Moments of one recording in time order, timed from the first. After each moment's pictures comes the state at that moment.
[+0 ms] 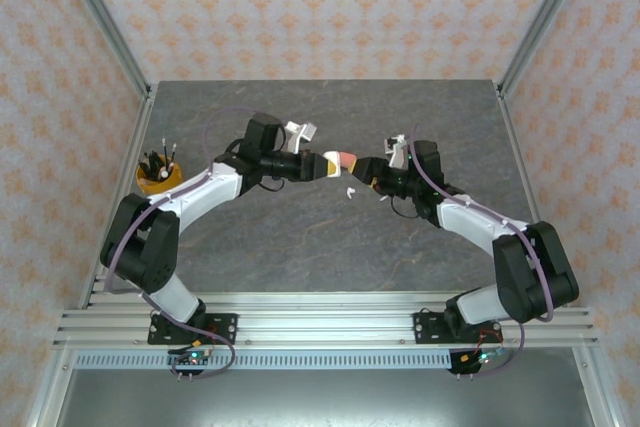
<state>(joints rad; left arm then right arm) -0.41 1.63 1.09 -0.07 0.83 -0.57 0.35 1.41 0.70 0.25 -0.66 0.84</state>
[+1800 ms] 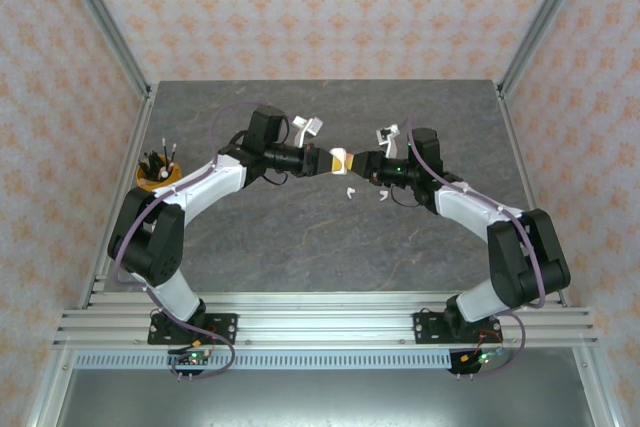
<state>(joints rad) -0.41 1.68 1.18 -0.11 0.95 -0.59 0.32 1.49 0.81 0.23 -0.83 0.77</state>
